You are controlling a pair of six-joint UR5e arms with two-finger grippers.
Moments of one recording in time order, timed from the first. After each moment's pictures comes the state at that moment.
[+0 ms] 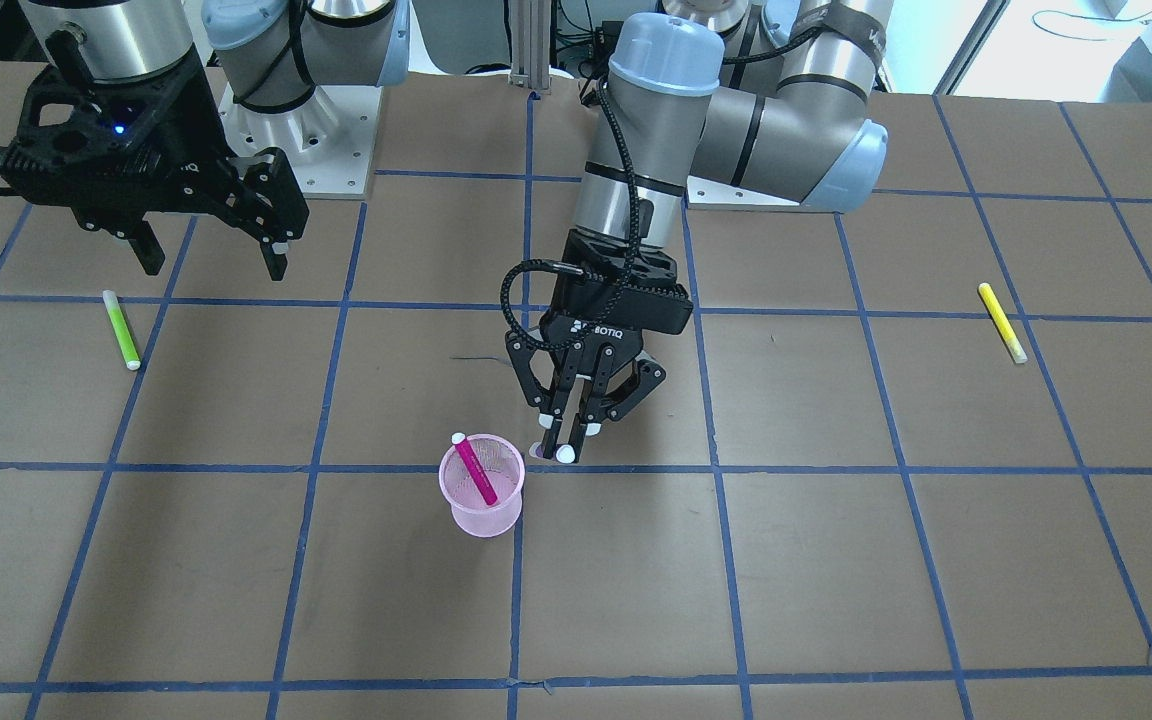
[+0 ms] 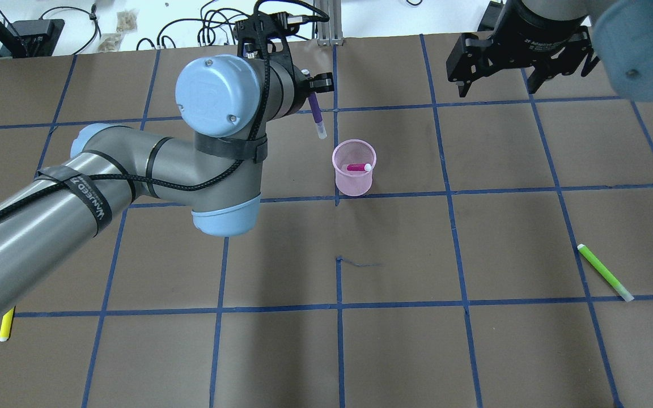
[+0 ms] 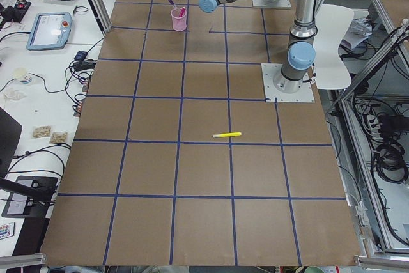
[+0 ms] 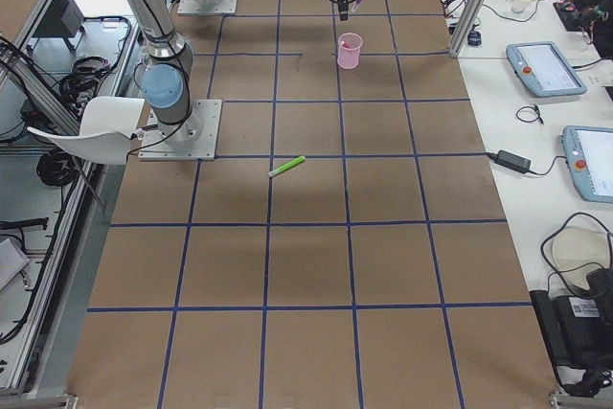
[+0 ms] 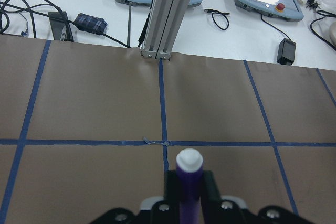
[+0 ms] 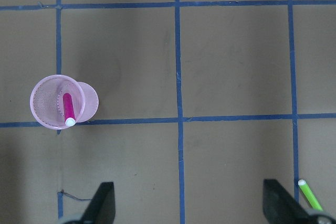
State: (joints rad) left arm -1.88 -1.84 -1.83 -0.27 1.57 -0.32; right arm 1.61 -1.56 1.53 -1.70 -1.60 0.05
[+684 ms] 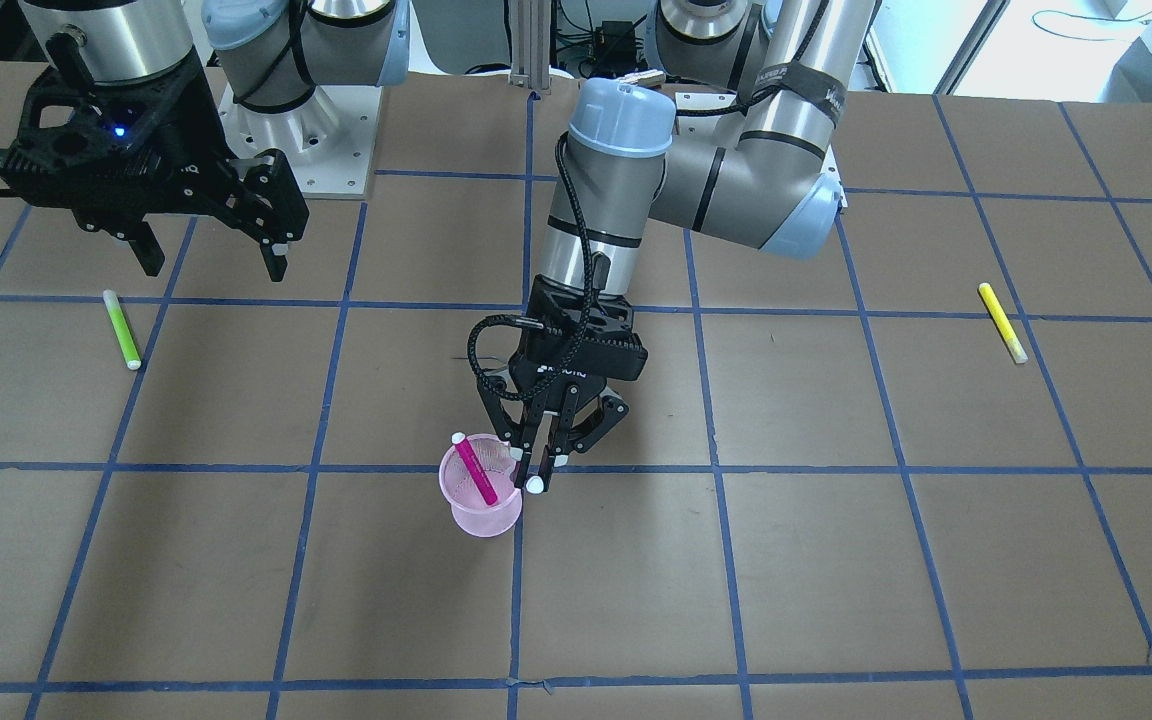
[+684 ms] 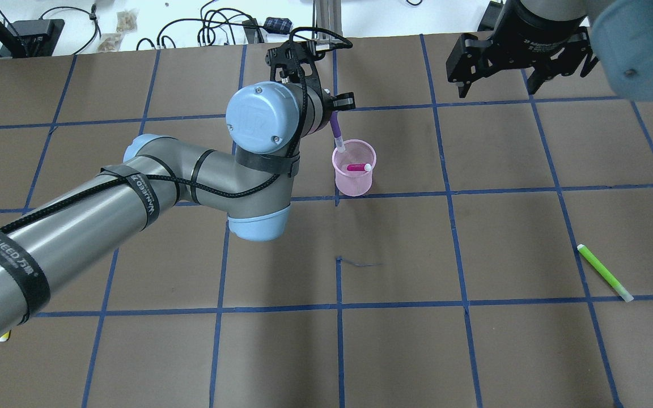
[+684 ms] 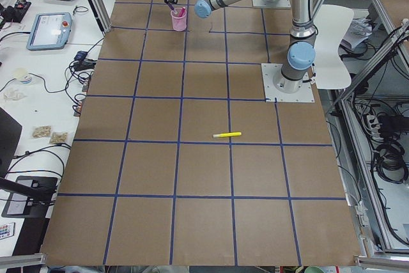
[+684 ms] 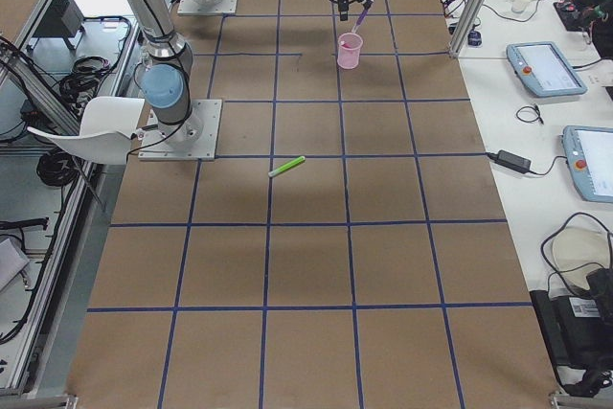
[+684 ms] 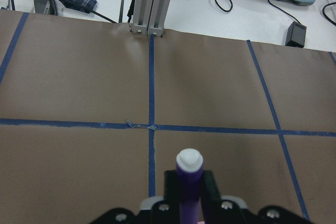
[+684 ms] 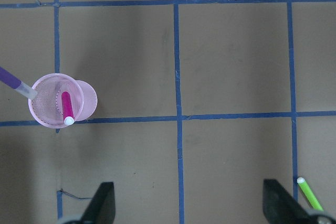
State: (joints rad) left arm -1.92 -1.95 -1.82 -0.20 1.58 -0.39; right arm 1.61 -1.56 1.53 -1.70 -1.60 0.05
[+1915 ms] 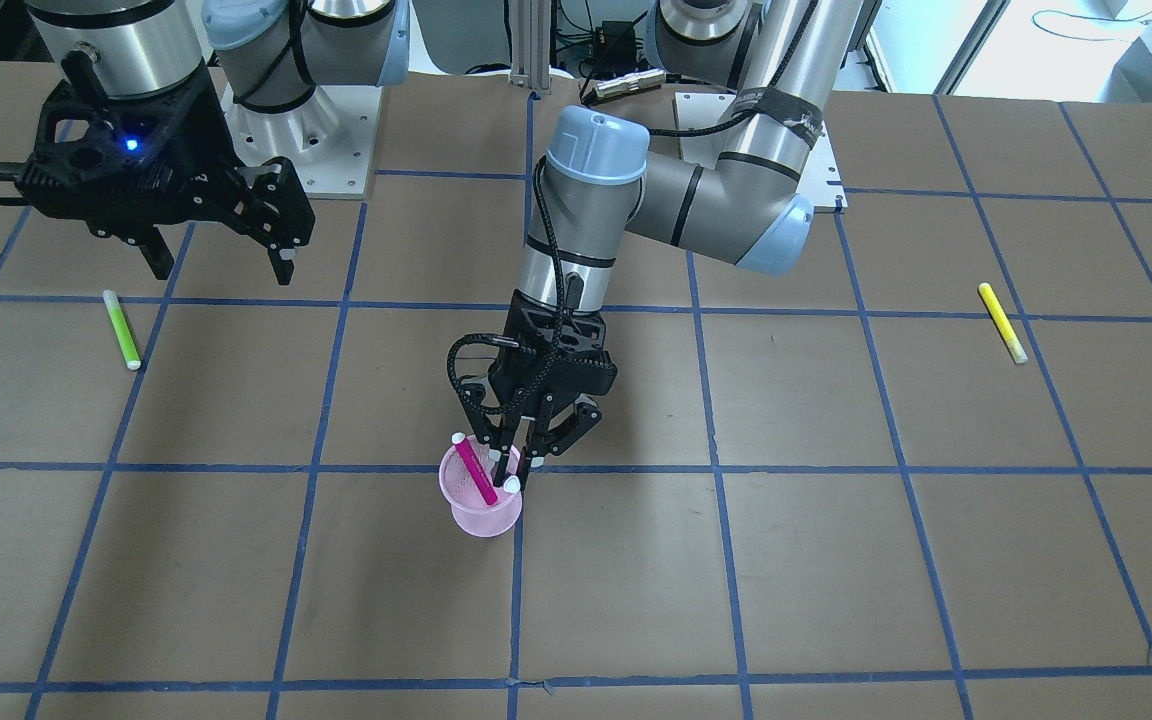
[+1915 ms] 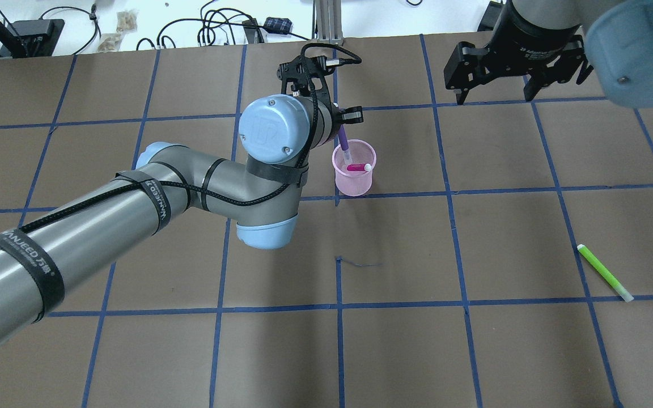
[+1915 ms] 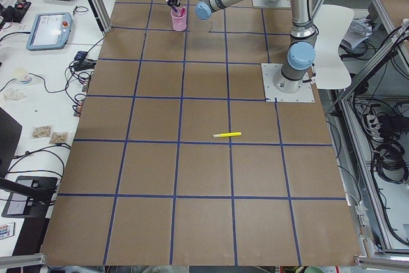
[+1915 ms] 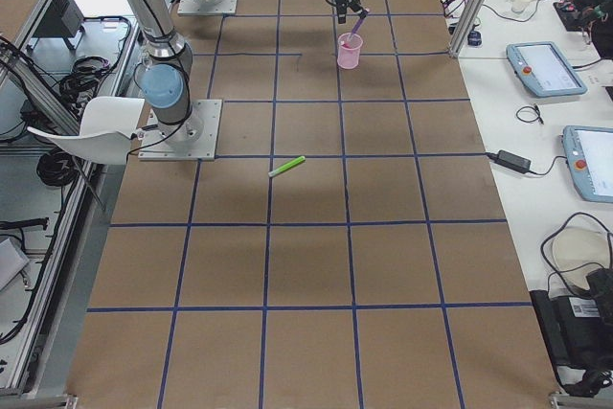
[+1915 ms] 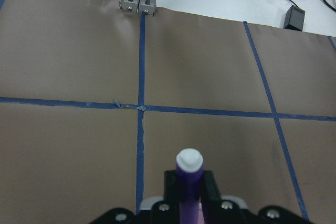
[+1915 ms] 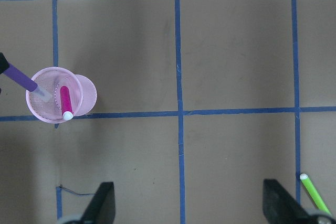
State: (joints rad) left arm -1.94 -1.97 -1.84 -0.20 1.57 -0.39; right arm 1.61 -1.56 1.55 -1.70 -1.60 0.05
